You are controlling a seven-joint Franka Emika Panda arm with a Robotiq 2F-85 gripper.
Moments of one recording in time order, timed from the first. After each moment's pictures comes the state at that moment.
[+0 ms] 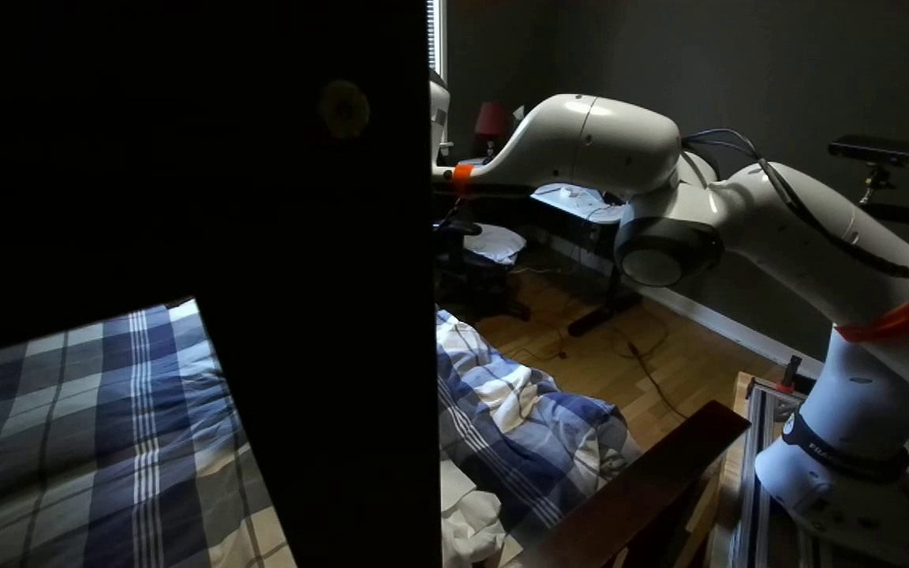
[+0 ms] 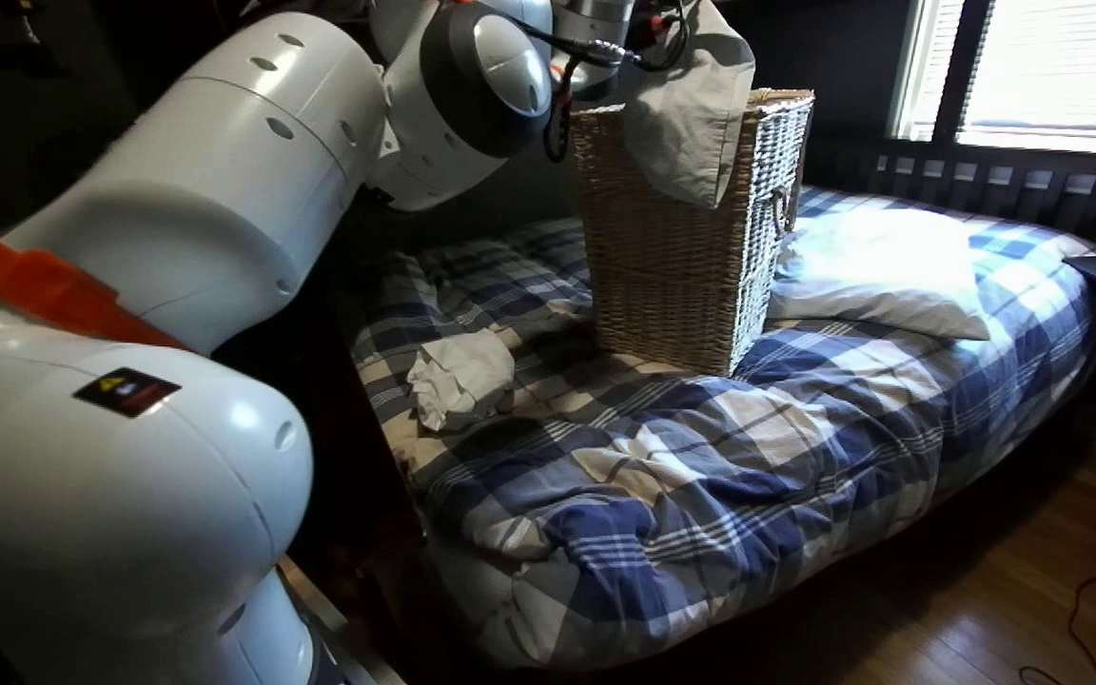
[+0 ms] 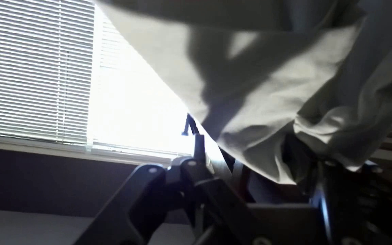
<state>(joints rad) 0.36 1.03 -0.49 -0.48 -0.79 2.72 0.99</state>
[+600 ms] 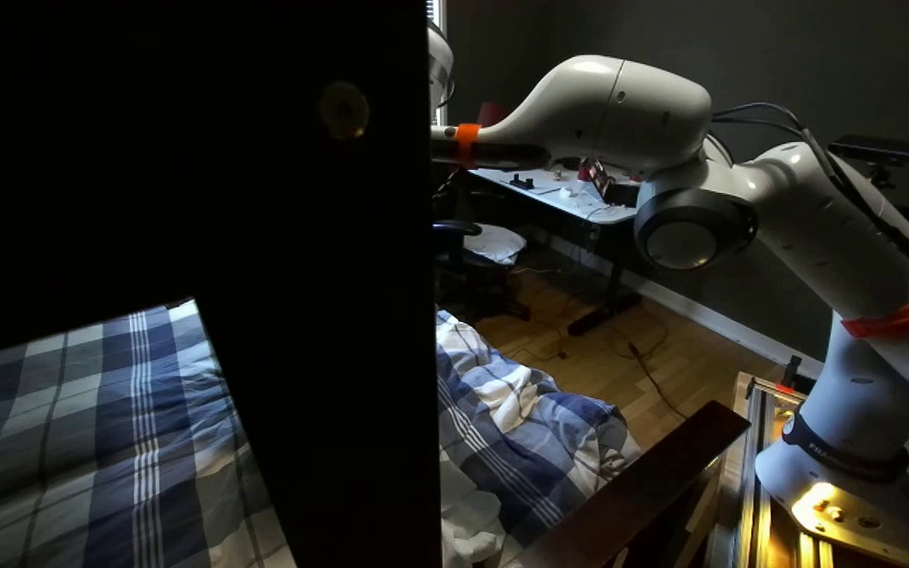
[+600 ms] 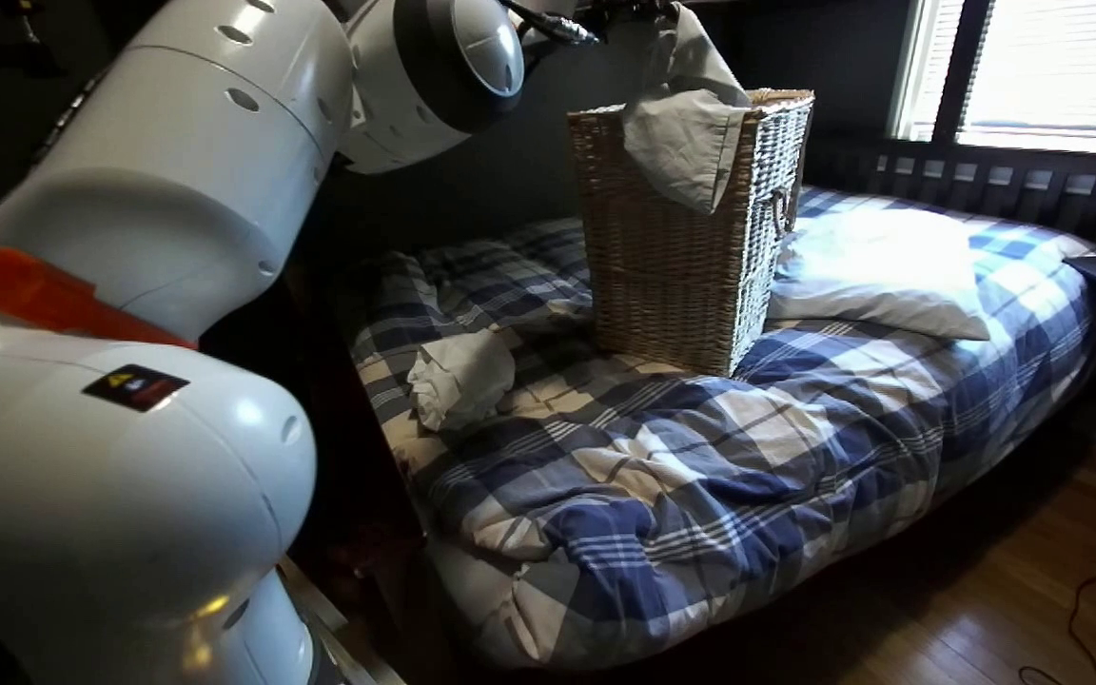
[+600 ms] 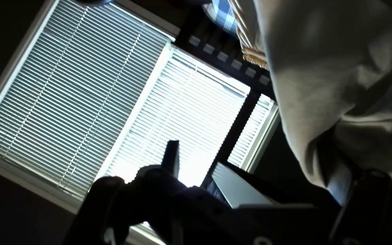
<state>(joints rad) 0.39 0.91 -0.34 -0.51 -0.69 2.25 0.49</state>
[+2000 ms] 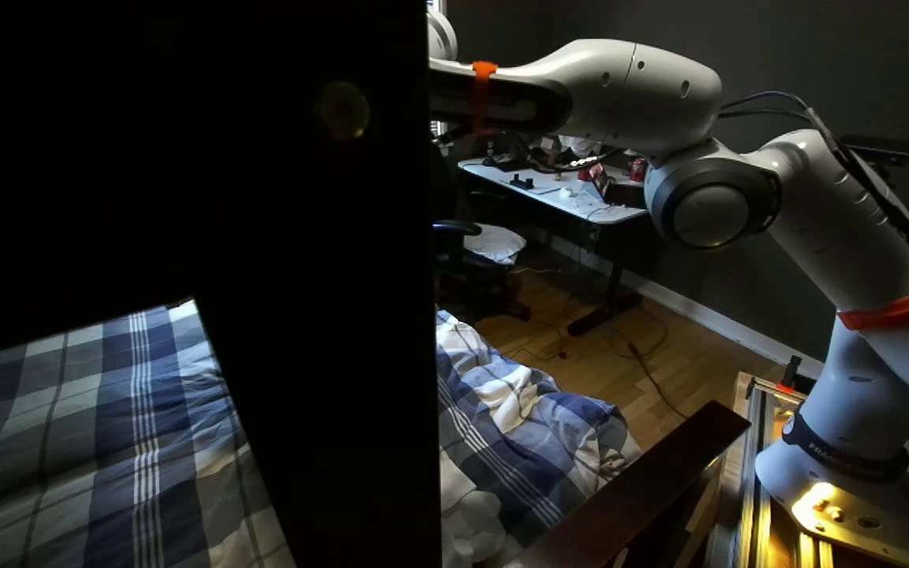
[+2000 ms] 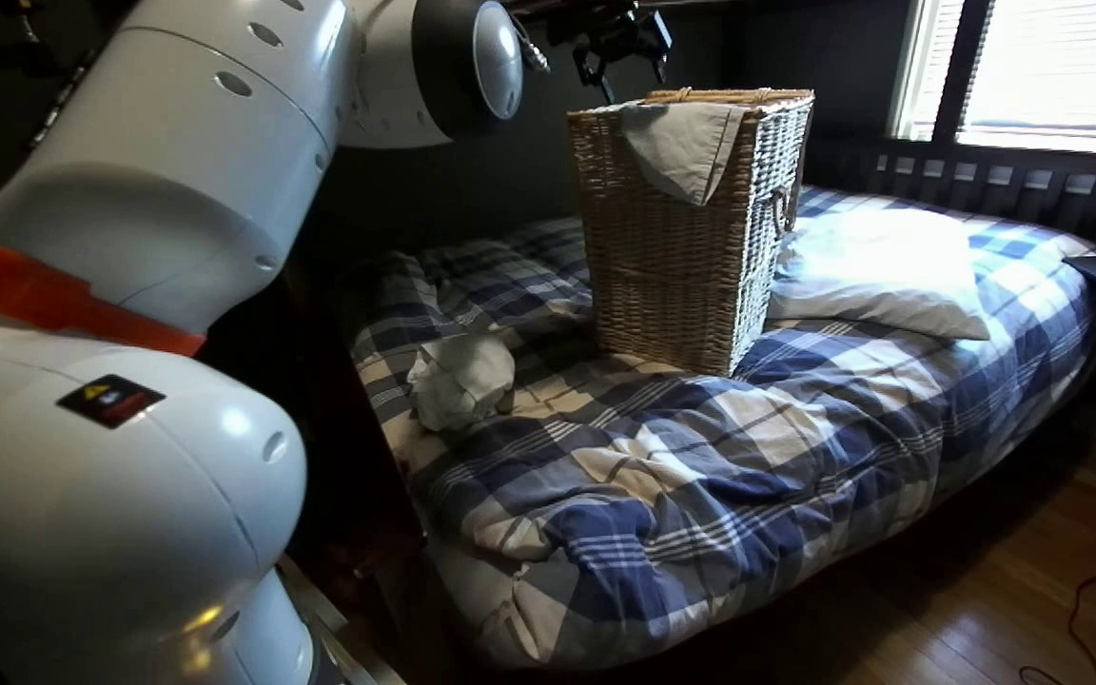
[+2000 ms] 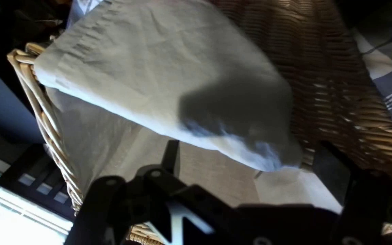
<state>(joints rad) 0.30 0.86 0.01 -0.53 -0.29 1.82 0.01</state>
